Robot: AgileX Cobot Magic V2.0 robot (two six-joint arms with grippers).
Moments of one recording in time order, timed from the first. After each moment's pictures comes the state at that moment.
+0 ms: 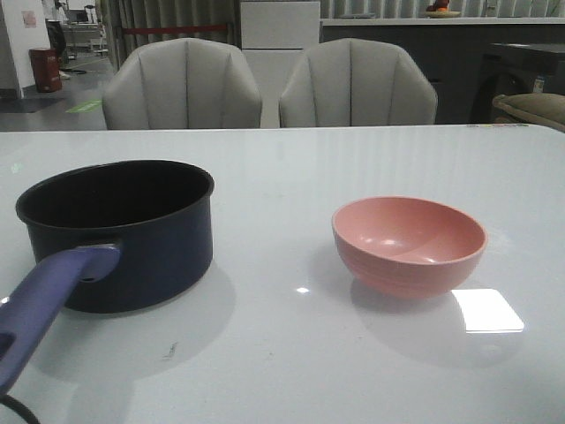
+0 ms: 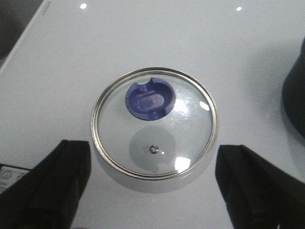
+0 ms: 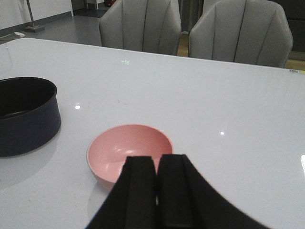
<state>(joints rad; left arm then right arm) -0.03 0.68 -0.48 0.44 0.61 -0.48 0.36 0.24 -0.20 0.06 0.16 -0.02</state>
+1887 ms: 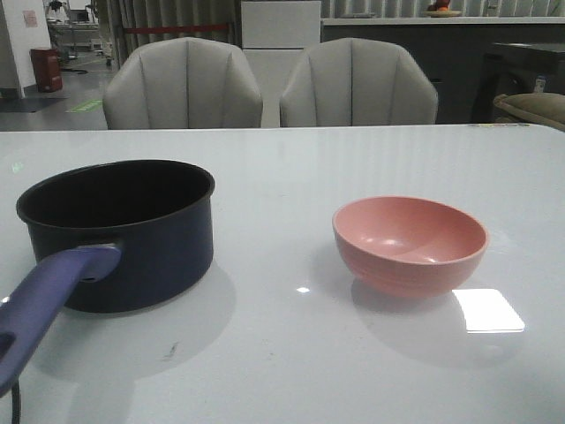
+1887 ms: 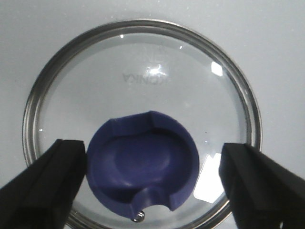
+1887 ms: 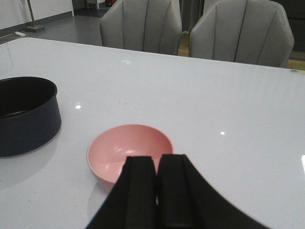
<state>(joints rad) 0.22 1.69 -1.07 -0.02 0.77 -0.10 0.36 0.24 -0.20 0.06 0.16 -0.02</state>
